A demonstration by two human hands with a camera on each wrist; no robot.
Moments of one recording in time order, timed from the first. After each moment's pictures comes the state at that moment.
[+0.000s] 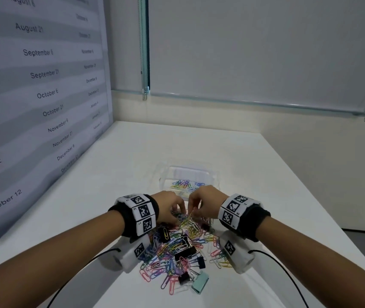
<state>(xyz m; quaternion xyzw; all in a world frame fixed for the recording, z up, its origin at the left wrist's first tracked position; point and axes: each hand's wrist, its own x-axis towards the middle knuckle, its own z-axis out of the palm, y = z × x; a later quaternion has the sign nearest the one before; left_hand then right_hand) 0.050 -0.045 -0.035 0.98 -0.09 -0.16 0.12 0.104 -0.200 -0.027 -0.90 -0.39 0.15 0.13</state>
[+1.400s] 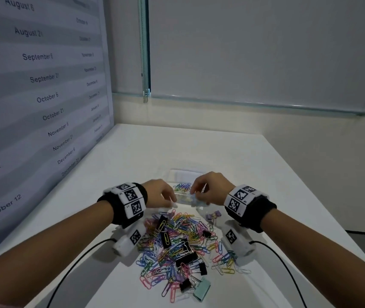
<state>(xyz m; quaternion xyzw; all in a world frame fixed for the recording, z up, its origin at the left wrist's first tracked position) 0.065 -0.013 -0.014 0.96 -0.03 -0.15 0.21 0.129 -0.202 -0.010 -0.90 -0.35 0.09 0.24</state>
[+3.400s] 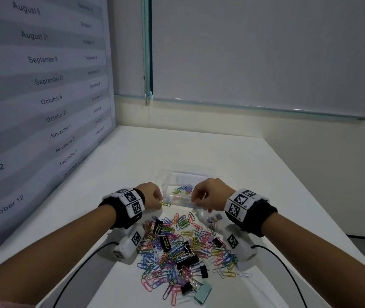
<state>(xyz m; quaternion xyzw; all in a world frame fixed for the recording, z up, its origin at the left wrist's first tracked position) 0.078 0.010 -0.043 0.97 0.10 -0.12 0.20 0.121 -0.199 -0.007 -0.91 -0.34 0.14 0.21</state>
